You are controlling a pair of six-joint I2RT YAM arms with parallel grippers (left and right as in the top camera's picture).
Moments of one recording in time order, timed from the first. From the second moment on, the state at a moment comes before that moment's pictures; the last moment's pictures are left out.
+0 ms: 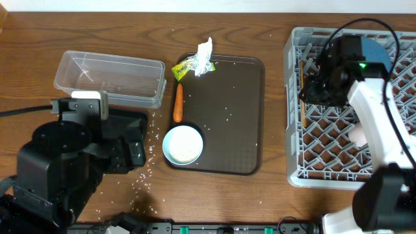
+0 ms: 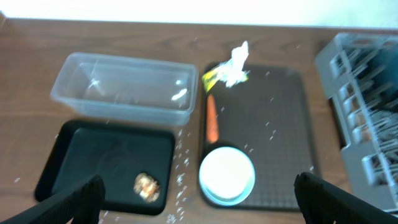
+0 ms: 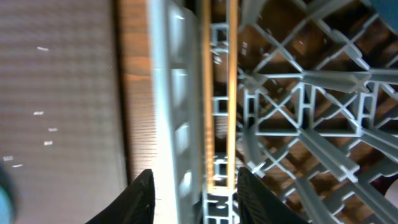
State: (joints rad) left arm -0.45 0.99 1.75 -1.44 -0.24 -0.33; right arm -0.01 1.67 1.39 -0.99 -0.16 0.14
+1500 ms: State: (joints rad) left arm -0.44 2.22 1.69 -0.42 -0.18 -0.10; right arm -0.01 1.16 1.39 -1.20 -0.05 0.46
